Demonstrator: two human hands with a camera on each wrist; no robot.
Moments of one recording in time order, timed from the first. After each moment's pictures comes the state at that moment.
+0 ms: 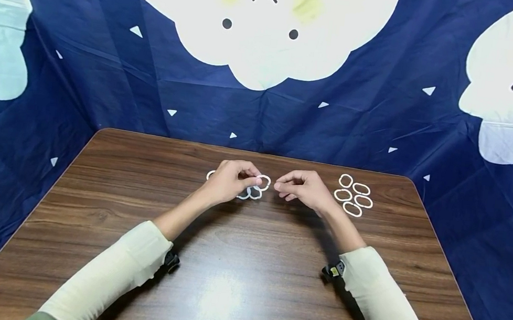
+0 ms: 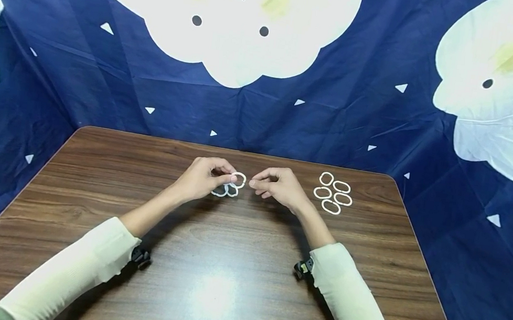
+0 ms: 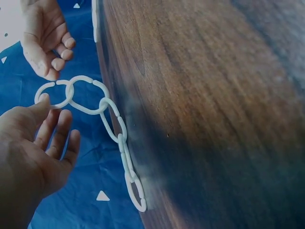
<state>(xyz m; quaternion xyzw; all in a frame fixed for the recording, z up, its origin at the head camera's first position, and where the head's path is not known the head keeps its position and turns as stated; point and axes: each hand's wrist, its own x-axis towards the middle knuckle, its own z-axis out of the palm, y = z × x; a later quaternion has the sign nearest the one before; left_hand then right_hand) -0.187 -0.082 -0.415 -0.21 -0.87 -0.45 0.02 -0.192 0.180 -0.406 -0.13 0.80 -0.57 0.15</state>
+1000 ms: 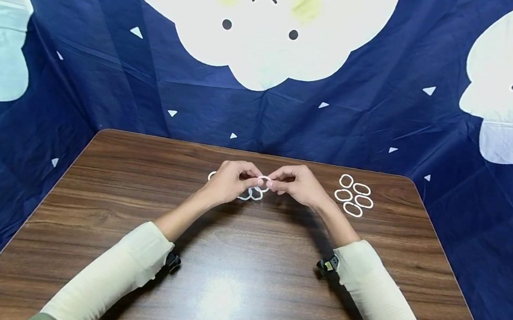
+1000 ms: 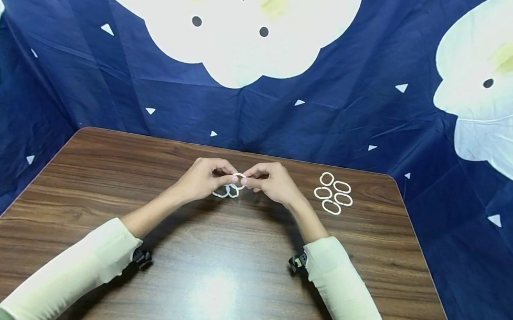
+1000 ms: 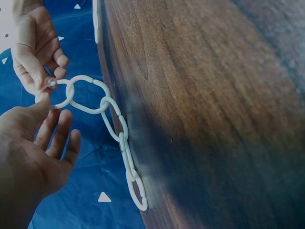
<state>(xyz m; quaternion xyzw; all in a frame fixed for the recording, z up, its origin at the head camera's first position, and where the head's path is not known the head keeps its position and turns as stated) -0.186 -0.080 -0.414 -0.22 -0.87 -0.45 0.01 -0.198 0.162 -0.396 -0.21 0.82 -0.52 0.13</state>
